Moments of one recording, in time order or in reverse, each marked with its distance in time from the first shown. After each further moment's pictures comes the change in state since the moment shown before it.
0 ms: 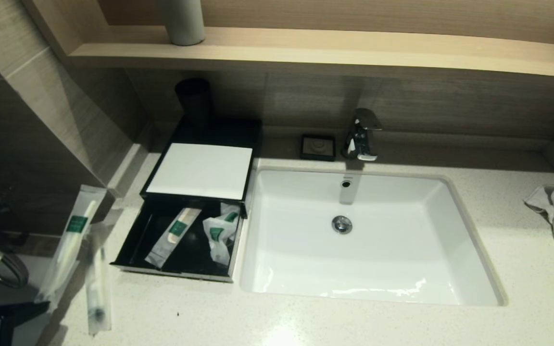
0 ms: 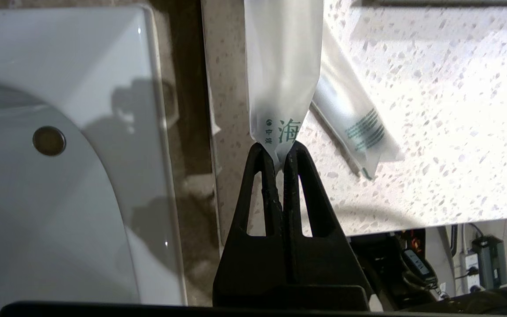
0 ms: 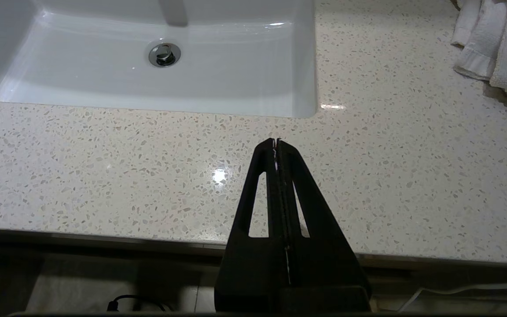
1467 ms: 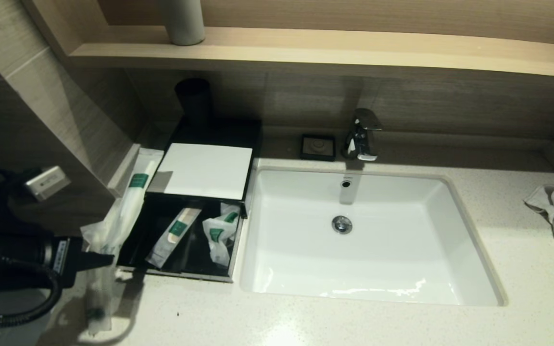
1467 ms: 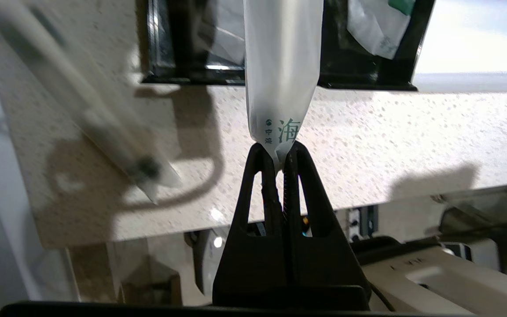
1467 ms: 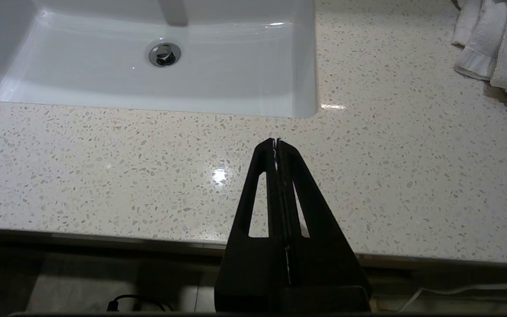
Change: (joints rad) left arm -0.738 -0.084 -0.491 0.476 0.371 -0.697; right arm 0.000 0.000 0.000 0.000 0.000 0.000
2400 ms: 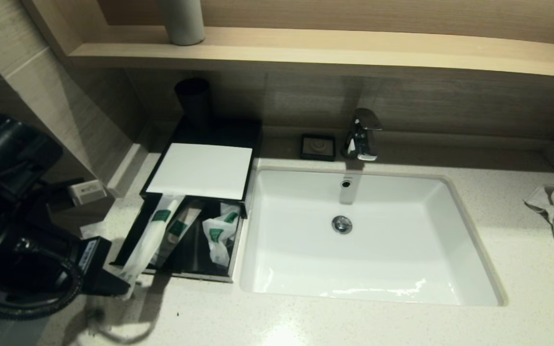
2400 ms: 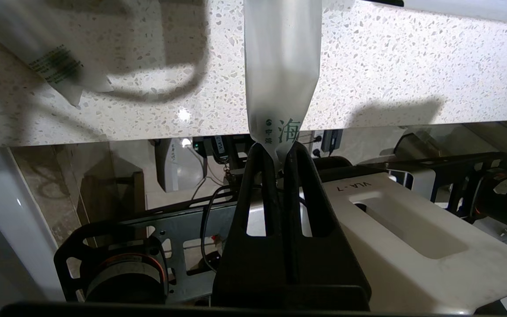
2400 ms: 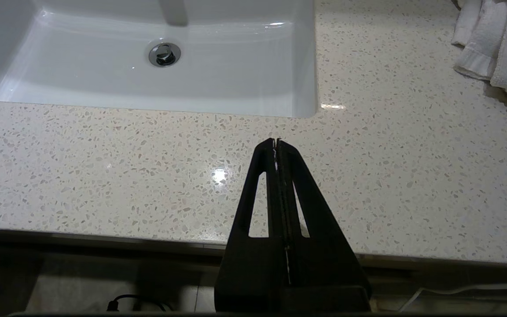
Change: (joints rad) left arm -0.173 0.136 -0.253 0.409 0.007 -0.219; right arm 0.000 0.000 0.000 0.000 0.000 0.000
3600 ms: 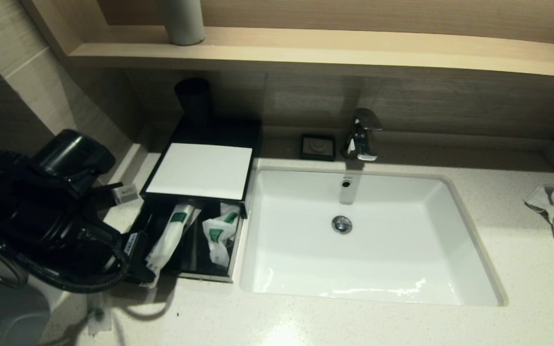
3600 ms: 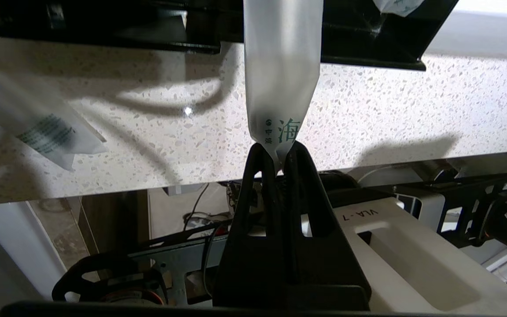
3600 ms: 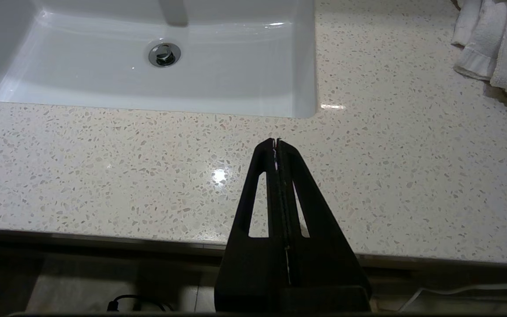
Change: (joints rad) left arm 0.000 0.155 -0.002 -0.112 0.006 0.006; right arm 0.000 0.000 0.000 0.000 0.000 0.000
